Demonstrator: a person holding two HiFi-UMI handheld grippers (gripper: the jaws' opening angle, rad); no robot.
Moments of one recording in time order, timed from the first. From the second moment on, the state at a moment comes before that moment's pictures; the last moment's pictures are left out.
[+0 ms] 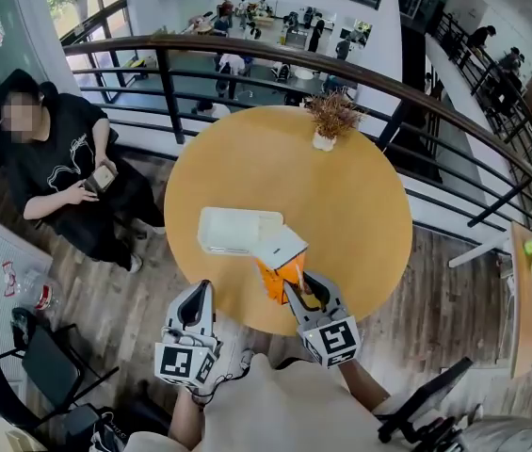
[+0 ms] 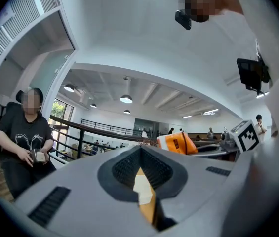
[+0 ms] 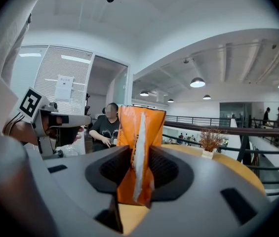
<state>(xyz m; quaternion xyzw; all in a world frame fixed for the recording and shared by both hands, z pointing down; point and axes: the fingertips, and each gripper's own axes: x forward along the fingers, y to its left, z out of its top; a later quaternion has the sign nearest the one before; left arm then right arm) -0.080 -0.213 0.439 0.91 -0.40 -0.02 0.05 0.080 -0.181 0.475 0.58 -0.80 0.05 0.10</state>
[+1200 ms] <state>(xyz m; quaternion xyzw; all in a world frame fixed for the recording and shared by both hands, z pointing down) -0.120 -0.194 0.432 0.86 -0.51 0.00 0.06 0.114 -0.261 0.465 0.53 -0.84 0.01 0.14</state>
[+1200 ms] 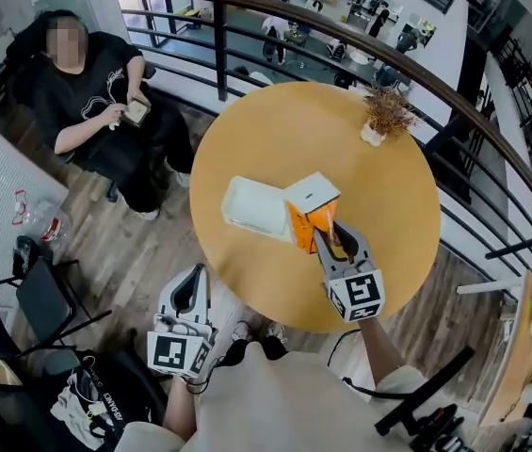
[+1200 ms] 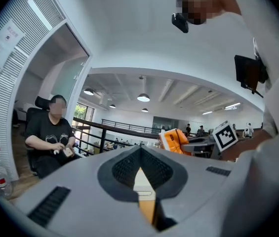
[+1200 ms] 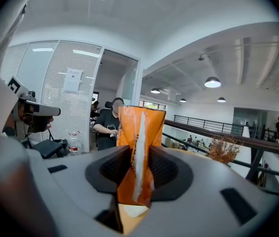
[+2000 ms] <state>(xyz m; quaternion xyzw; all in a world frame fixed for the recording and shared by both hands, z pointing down) -0.121 -0.193 0.458 0.82 -0.57 0.01 0.08 0.041 -0.341 0.534 0.33 -0.89 0.01 0.30</state>
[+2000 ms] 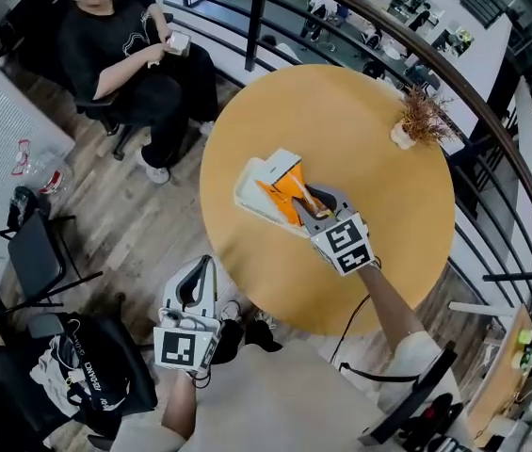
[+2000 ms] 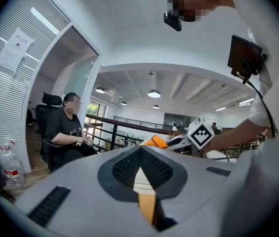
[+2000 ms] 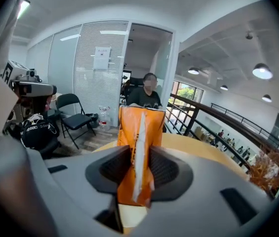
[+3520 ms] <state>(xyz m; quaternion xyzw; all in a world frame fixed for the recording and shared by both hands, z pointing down) -0.100 -0.242 0.459 0.81 -0.57 -0.03 0.10 -0.009 -0.369 0.668 0.10 -0.77 0.04 0.62</state>
